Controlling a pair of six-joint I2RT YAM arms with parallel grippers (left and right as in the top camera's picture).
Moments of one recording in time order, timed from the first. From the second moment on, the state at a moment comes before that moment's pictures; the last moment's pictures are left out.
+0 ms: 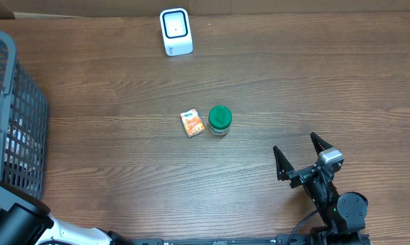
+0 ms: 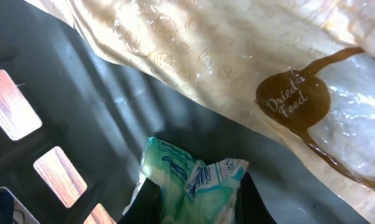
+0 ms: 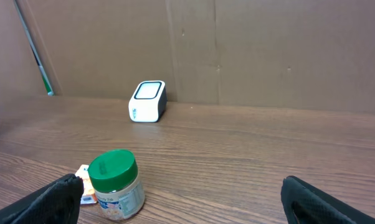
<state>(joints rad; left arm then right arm) 0.98 1.88 1.29 -1.03 -0.16 -0.33 0.09 0.01 0.02 -0.01 -0.28 0.09</state>
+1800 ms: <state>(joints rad) -0.26 1.76 1.50 -1.03 0.18 -0.14 0.09 0.01 0.02 -0.01 -0.28 0.09</state>
